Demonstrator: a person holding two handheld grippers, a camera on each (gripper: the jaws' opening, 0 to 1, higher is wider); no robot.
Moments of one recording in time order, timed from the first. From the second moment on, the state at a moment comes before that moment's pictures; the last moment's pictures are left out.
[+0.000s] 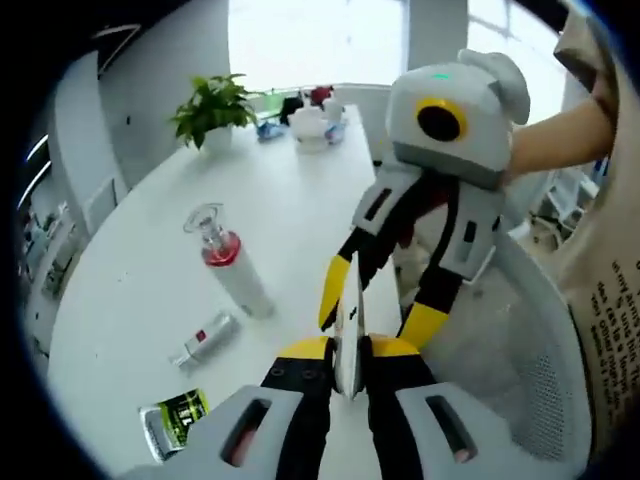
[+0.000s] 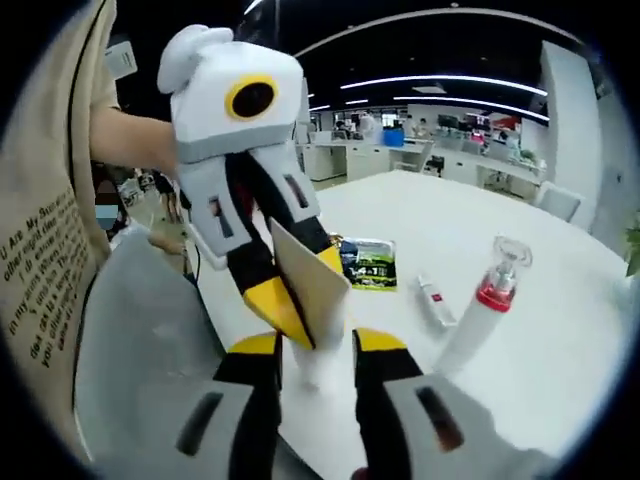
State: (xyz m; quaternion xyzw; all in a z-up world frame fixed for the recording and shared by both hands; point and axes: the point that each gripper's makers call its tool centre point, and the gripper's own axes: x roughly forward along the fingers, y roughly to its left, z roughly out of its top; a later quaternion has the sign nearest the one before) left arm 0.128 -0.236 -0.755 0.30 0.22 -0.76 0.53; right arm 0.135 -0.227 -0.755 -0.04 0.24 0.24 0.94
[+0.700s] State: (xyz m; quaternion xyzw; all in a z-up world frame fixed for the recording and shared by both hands) left arm 0.170 -0.291 -0.746 0.27 0.14 -0.78 0.55; right arm 0.134 -0.264 -0.768 -0.01 0.23 0.16 0.96
